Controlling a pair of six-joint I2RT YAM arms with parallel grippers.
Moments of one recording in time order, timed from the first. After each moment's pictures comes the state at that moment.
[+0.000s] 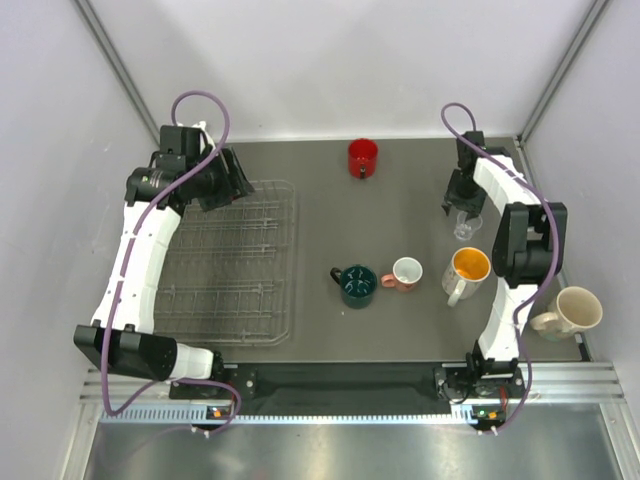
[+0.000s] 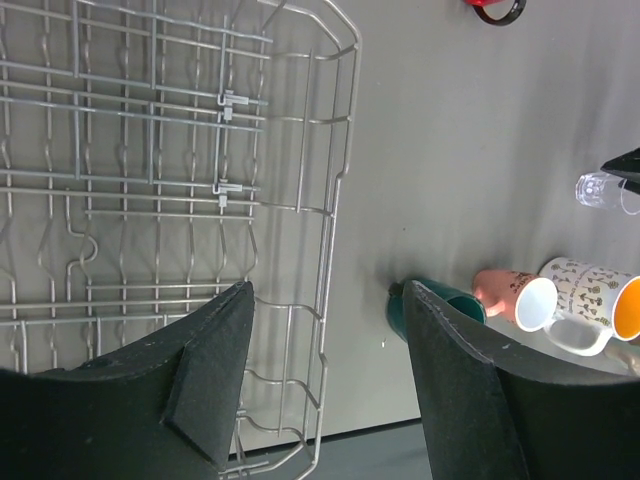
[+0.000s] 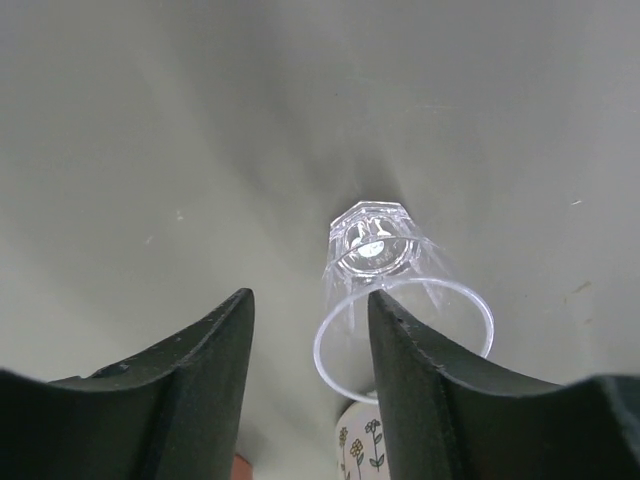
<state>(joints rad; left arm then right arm) -0.13 1.38 1.63 -1.02 0.16 -0.46 0.04 2.00 1.65 -0.92 0.18 0.40</state>
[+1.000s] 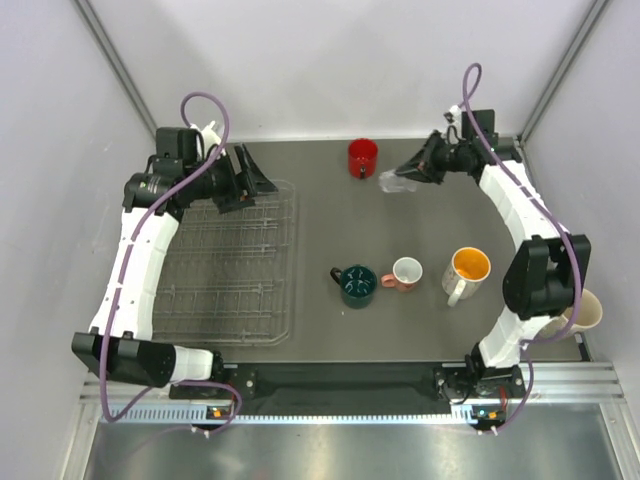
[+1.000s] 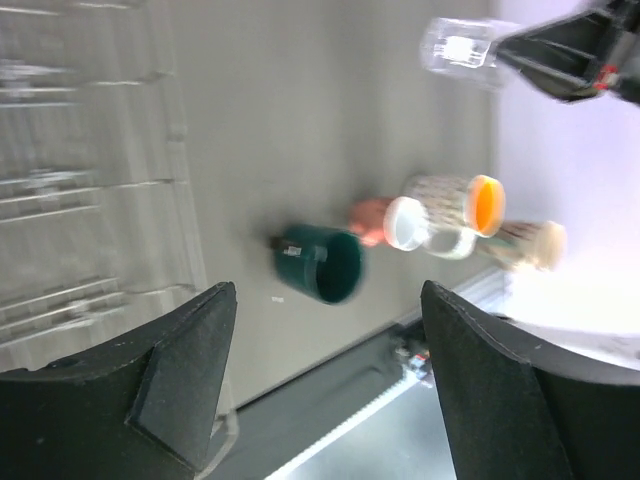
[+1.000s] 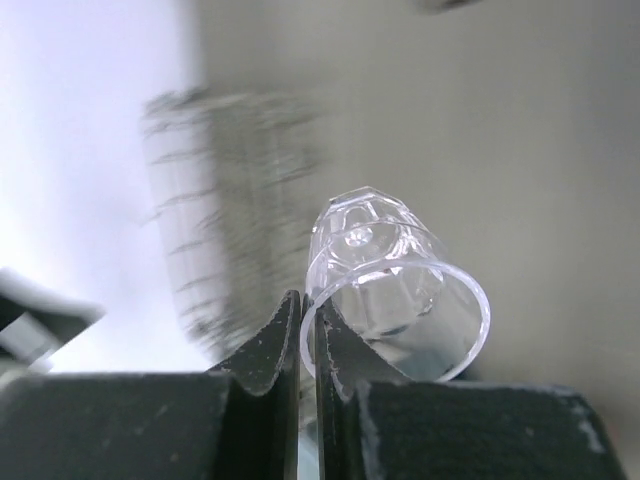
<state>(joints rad) -0.13 1.35 1.60 -0.96 0.51 -0.51 0.10 1.75 1.59 -0.61 -0.60 0.67</state>
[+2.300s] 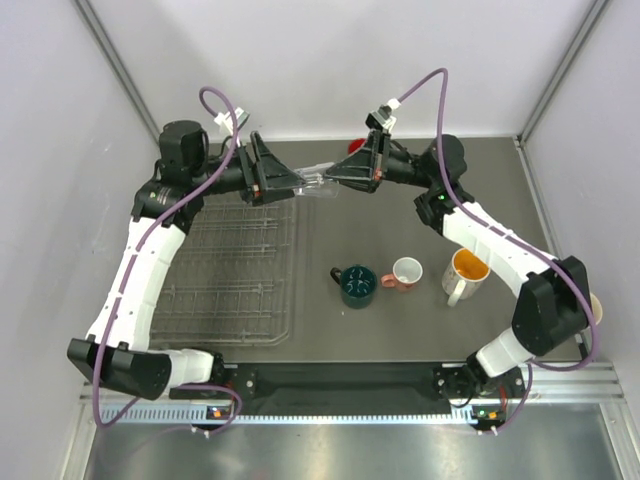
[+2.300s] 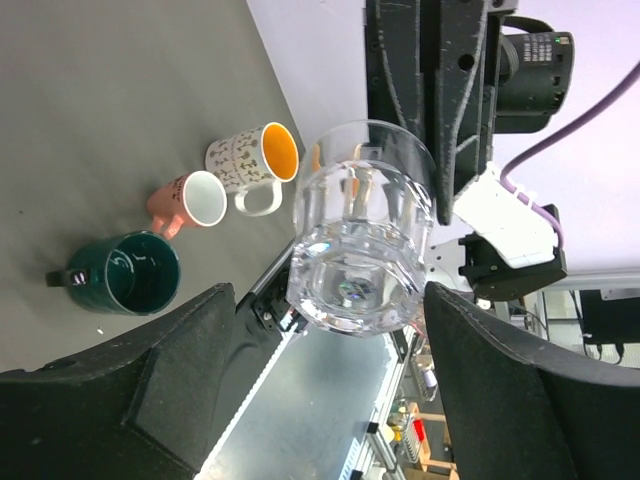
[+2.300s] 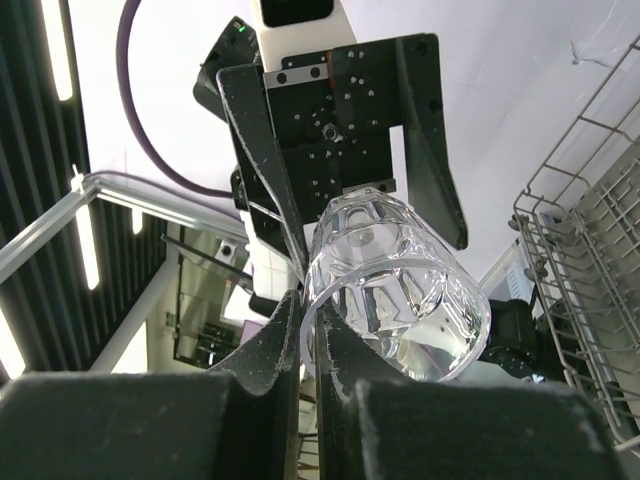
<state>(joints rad) -0.22 1.29 1.52 -0.59 0.93 -0.77 0.50 1.53 1.25 0.67 -0.95 1.61</state>
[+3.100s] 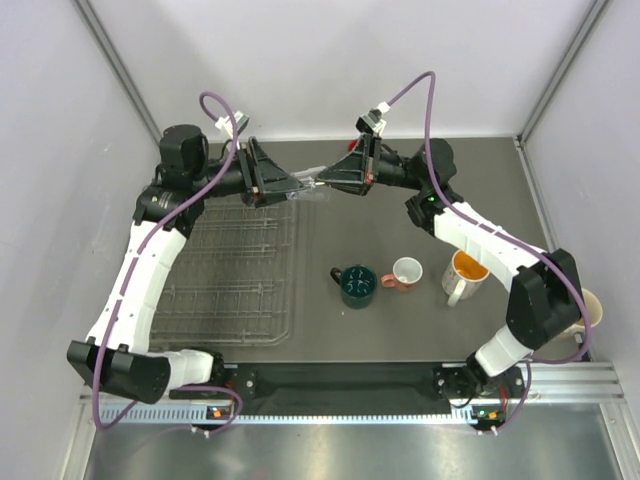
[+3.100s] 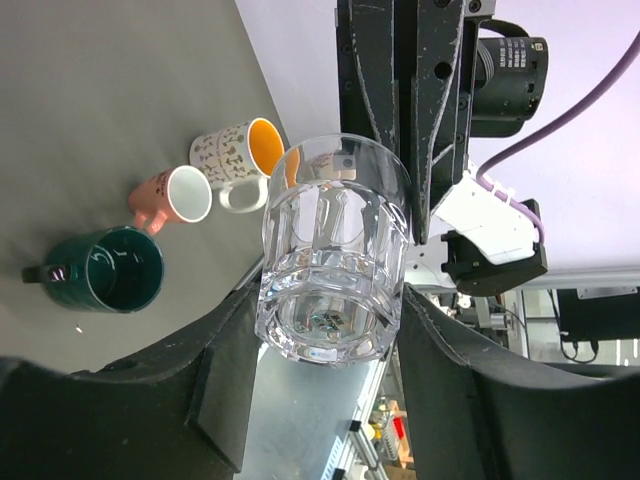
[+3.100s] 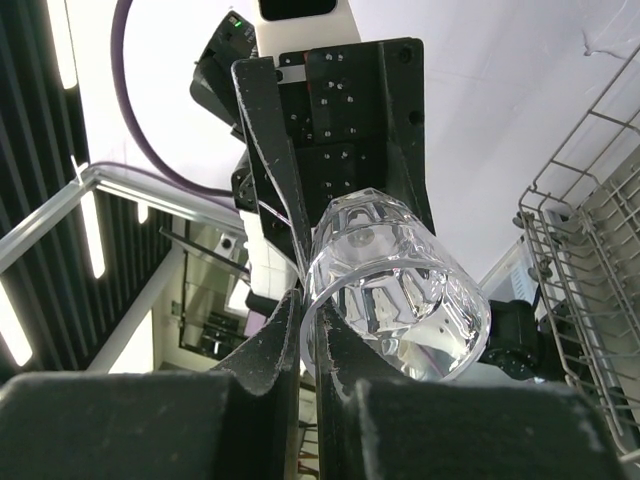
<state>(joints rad) -0.22 1.27 1.46 -0.52 0.95 -0.84 0.54 1.58 1.25 0.73 -0.94 1.62</state>
